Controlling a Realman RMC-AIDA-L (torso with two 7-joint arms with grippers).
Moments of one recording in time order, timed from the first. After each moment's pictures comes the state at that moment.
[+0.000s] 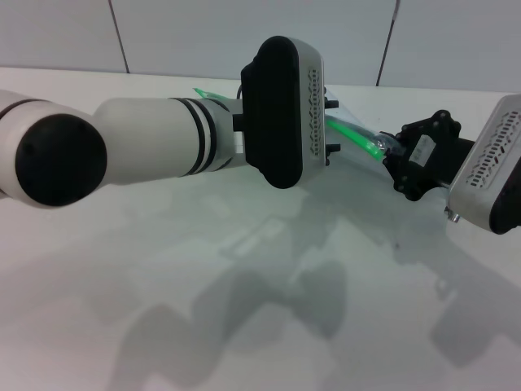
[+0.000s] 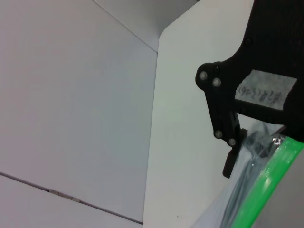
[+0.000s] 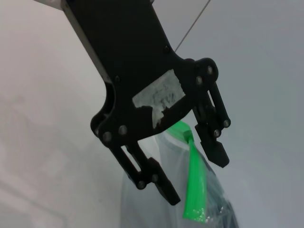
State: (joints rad) left arm -0.51 -2.03 -1.25 -1.33 2.39 -0.56 1.34; right arm 0.23 2.02 -1.74 -1.36 -2.01 -0.56 1.60
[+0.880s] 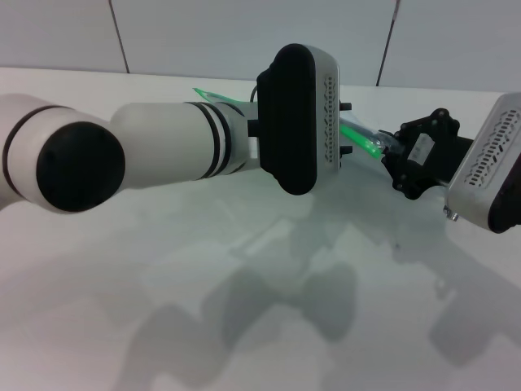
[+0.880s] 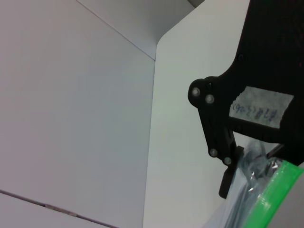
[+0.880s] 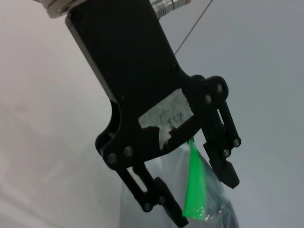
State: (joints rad) left arm -0.54 -2.04 -1.21 -1.29 2.38 -0.51 1.34; right arm 0.23 2.02 -1.74 -1.36 -2.01 -0.56 1.60
